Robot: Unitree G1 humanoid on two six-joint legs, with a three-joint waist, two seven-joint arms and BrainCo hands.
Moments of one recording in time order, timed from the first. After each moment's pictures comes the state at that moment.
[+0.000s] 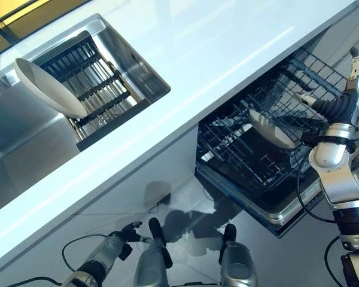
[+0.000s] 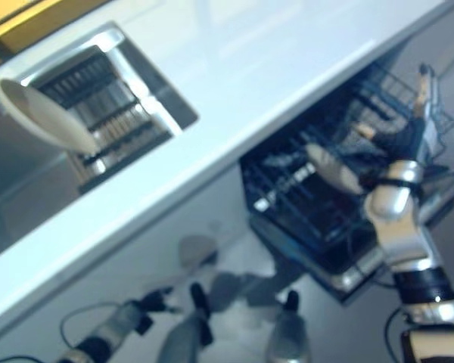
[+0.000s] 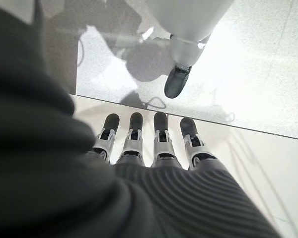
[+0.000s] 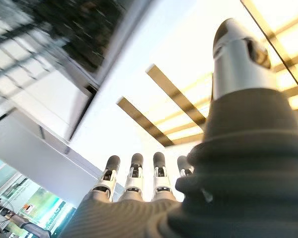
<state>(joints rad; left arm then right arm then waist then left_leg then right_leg) -0.17 0.36 -0.44 0.94 0.14 0.03 -0.09 -0.43 -0.76 0.01 -0.03 -0.06 0.07 -0.64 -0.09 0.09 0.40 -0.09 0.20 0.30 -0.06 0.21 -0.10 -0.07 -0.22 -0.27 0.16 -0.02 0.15</state>
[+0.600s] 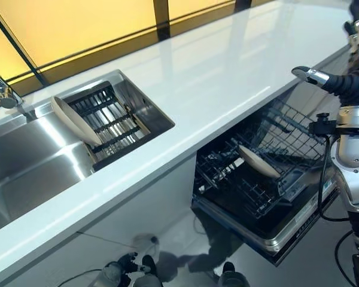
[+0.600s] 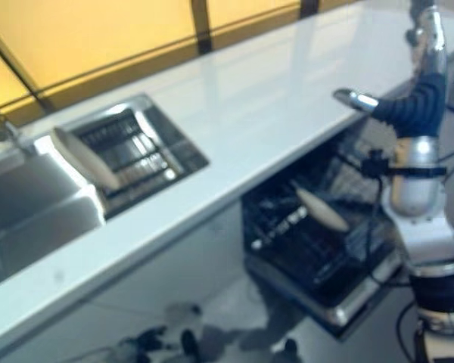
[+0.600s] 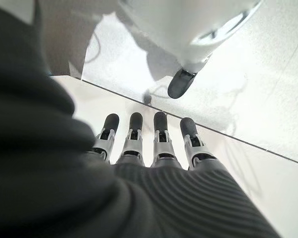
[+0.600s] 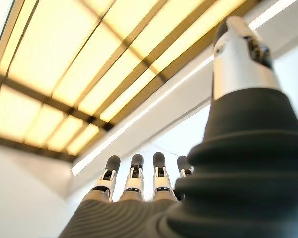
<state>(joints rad) -0.03 0.29 -0.36 1.06 0.14 0.03 -0.07 -0.41 -0.76 -0.04 -0.28 0.30 -0.08 -0.31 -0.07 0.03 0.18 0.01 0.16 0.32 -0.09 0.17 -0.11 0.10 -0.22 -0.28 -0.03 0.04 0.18</state>
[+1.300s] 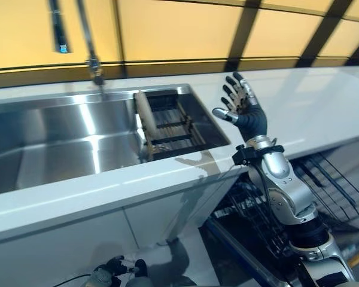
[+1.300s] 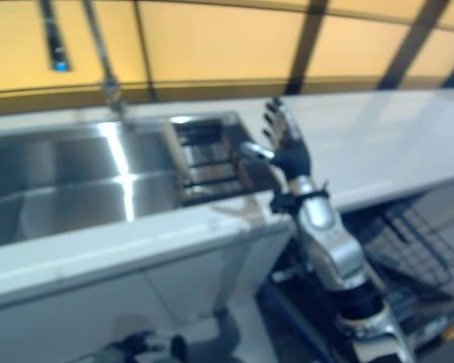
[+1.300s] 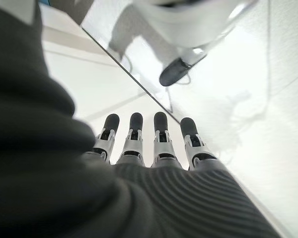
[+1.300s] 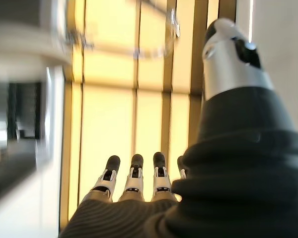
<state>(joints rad) -0.06 0.32 -0.33 1.15 0.06 0.05 -0.01 -0.46 -0.38 0.24 -0.29 0.57 0.20 -0.29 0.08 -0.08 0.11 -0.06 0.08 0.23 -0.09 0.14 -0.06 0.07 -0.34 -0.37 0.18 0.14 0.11</state>
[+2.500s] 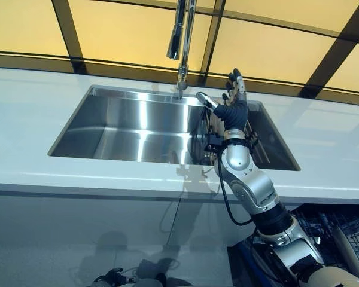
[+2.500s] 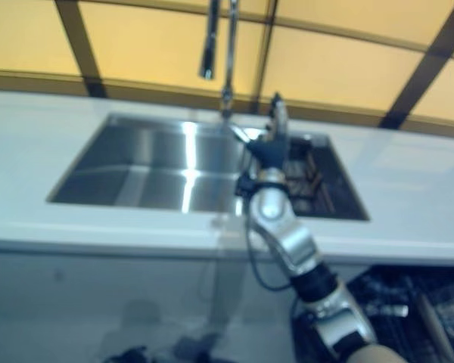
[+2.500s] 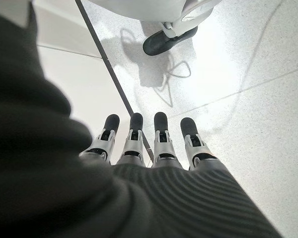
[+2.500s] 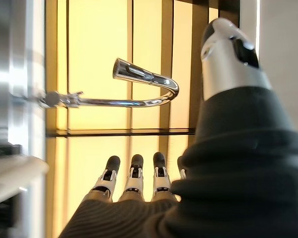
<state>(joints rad) -0.01 0.30 -0.34 1.13 0.05 0.07 0.01 -0.63 -0.23 0.36 -0.16 0.25 0.22 -0.75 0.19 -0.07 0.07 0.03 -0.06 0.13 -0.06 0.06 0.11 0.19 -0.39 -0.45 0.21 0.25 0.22</state>
